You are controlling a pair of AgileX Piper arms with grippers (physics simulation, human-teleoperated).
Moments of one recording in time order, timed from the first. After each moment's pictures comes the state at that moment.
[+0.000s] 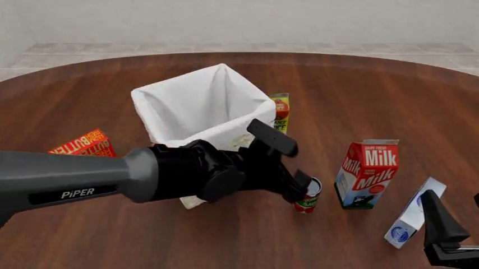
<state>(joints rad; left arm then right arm) -0.92 1.79 -1.13 0.06 -0.12 0.00 0.02 -0.01 -0.01 0.00</state>
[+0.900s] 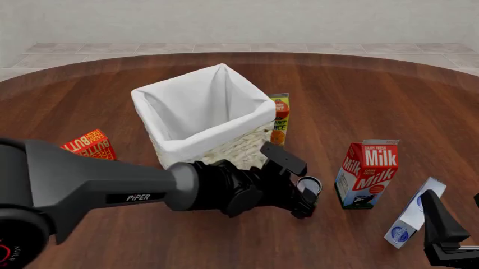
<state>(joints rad) -0.95 1.97 -1.18 -0.01 -0.17 0.00 0.02 -0.01 -0.01 0.00</state>
